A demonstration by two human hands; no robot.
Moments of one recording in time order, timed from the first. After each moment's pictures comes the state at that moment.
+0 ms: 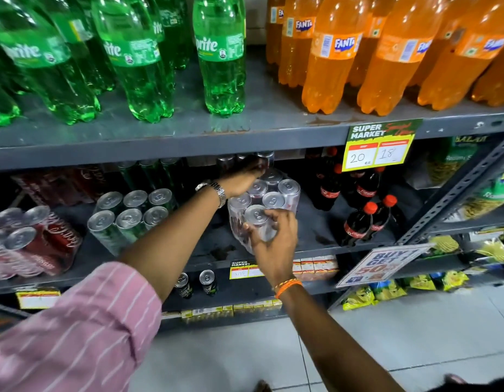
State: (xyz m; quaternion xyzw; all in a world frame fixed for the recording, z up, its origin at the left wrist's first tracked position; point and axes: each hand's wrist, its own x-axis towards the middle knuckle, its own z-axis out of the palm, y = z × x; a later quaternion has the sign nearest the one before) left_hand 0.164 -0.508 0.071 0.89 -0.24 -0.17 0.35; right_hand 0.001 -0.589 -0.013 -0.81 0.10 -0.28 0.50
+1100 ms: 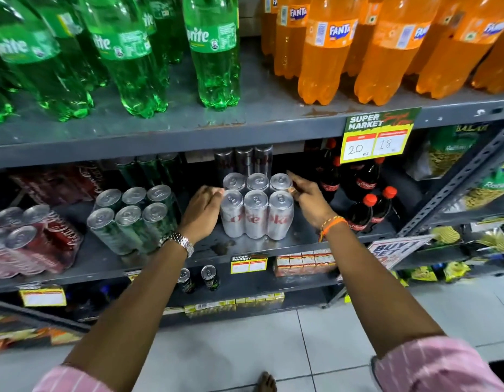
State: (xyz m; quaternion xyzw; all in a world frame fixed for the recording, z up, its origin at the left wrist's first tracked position) left_hand 0.093 -0.430 0.021 0.89 -0.11 0.00 0.44; right_hand 0.075 -0.695 0.014 -0.74 0.07 -0.02 0.66
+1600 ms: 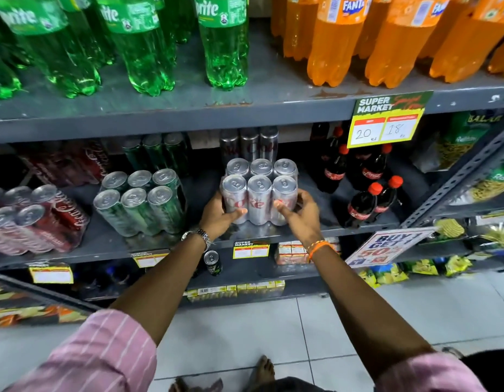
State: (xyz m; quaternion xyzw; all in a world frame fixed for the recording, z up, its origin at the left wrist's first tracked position) left_hand 0.075 -0.445 -0.031 0.84 -0.03 -0.08 0.53; right_hand 0.025 -0.662 -0.038 -0.76 0.14 -0.11 0.62
